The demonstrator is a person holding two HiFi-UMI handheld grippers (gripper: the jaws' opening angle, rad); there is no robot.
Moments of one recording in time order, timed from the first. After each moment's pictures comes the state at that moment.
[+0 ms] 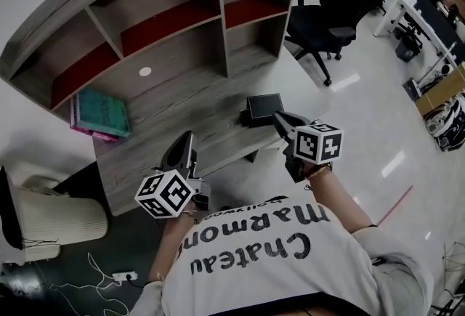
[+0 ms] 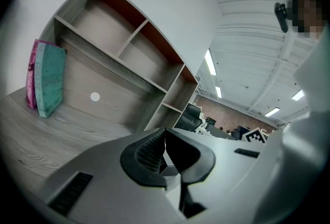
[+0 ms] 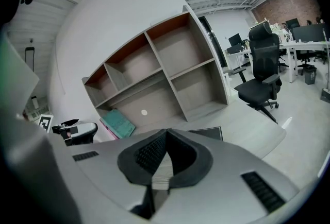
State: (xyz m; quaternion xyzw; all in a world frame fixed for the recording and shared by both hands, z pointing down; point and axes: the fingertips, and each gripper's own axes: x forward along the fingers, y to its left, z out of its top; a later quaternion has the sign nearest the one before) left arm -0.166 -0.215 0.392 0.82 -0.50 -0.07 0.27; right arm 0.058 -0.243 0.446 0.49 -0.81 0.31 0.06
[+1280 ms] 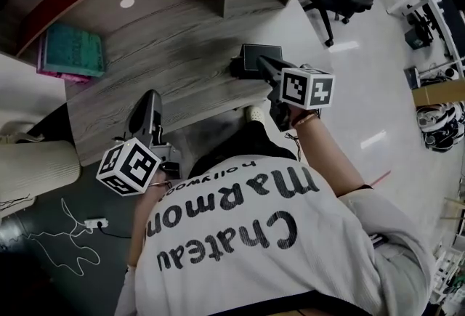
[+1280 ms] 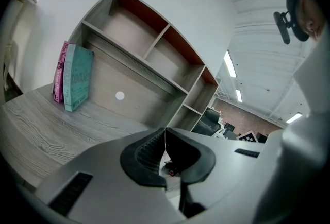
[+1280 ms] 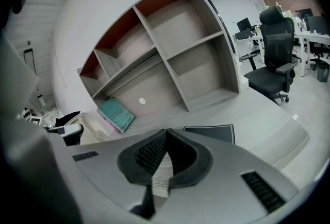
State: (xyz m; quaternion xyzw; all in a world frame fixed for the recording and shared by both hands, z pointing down) left arm -0.207 -0.207 0.420 0.76 -0.58 -0.07 0.29; right arm 0.038 -0.297 0.493 0.44 -0.82 0.34 0.11
